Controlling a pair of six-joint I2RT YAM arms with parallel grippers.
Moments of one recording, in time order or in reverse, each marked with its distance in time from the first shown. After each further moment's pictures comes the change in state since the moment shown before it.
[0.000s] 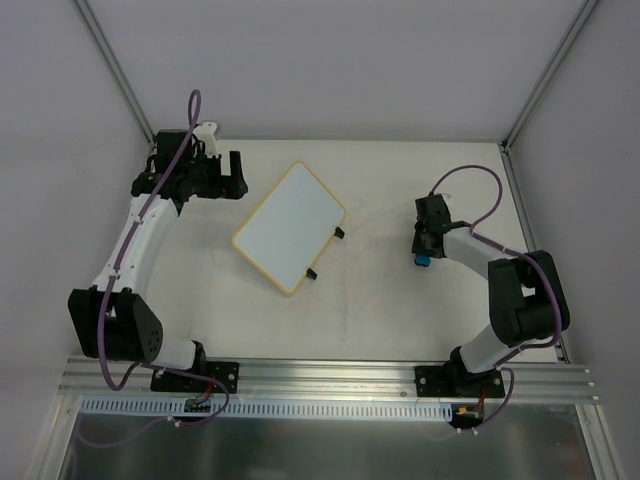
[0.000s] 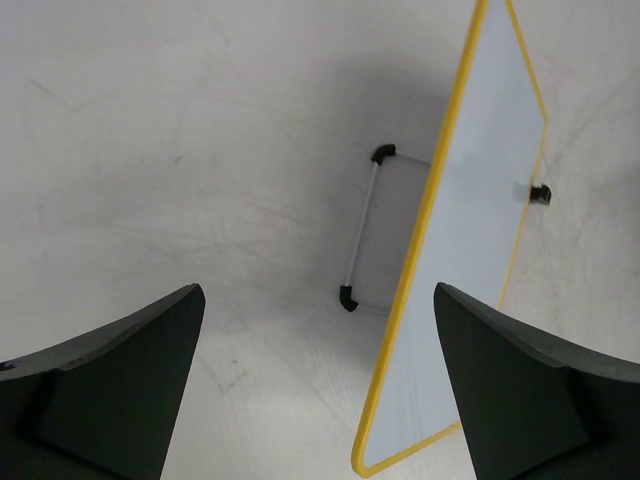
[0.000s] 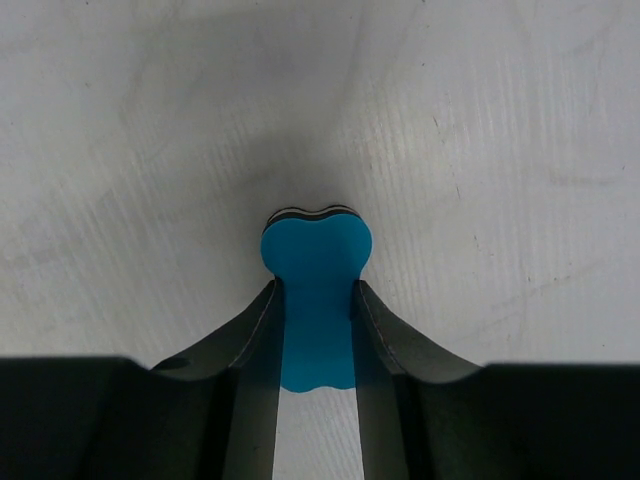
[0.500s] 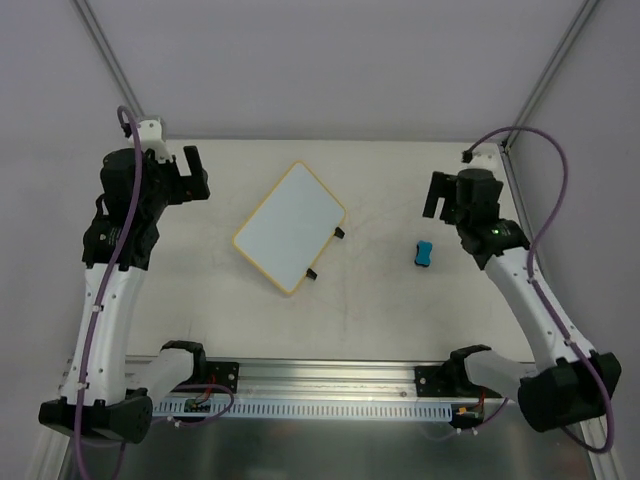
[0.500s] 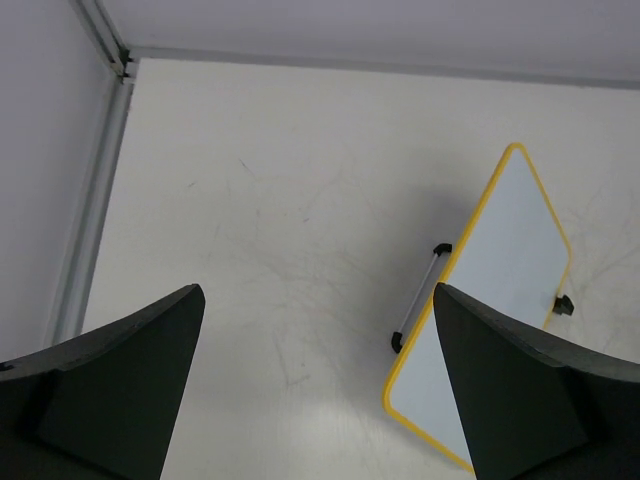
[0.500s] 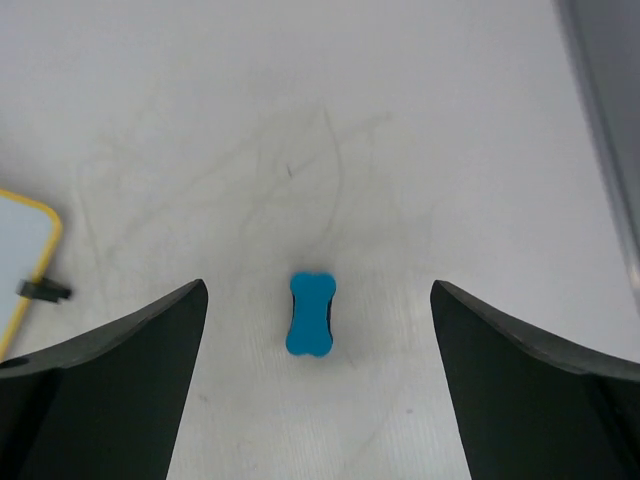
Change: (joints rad) left arm 0.000 -0.414 -0.027 -0.021 -0.351 -0.074; right arm -0.006 -0.400 0.133 -0.171 0.029 -0.143
